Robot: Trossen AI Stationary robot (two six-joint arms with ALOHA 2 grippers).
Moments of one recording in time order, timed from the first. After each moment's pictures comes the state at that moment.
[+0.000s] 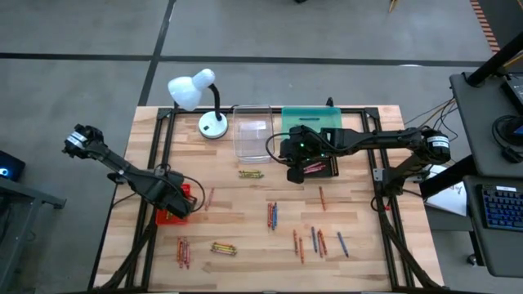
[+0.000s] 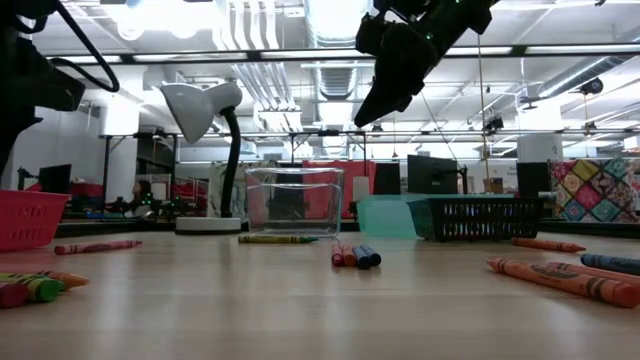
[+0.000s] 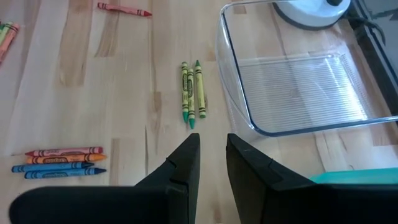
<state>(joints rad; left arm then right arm) -0.55 1.16 0.73 -1.25 -0.11 -1.79 -0.16 1.52 1.14 -0.41 -0.05 -0.08</state>
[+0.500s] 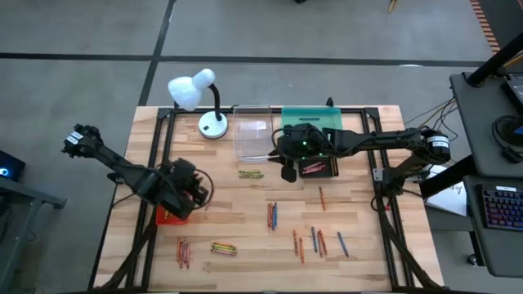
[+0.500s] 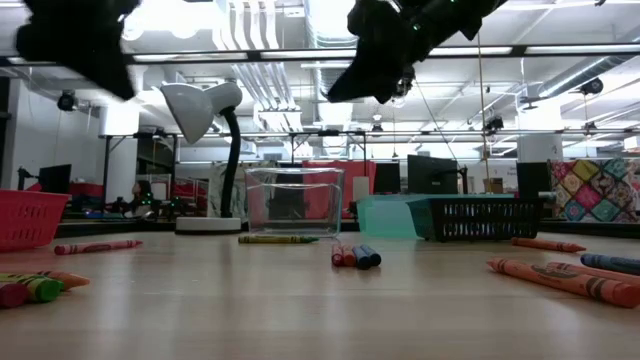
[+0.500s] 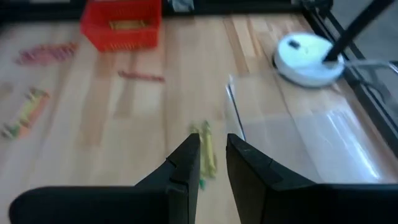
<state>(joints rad) -0.54 1.15 0.98 -1.22 -0.72 -1.44 -0.16 1.52 1.11 -0.14 -0.11 -0.04</state>
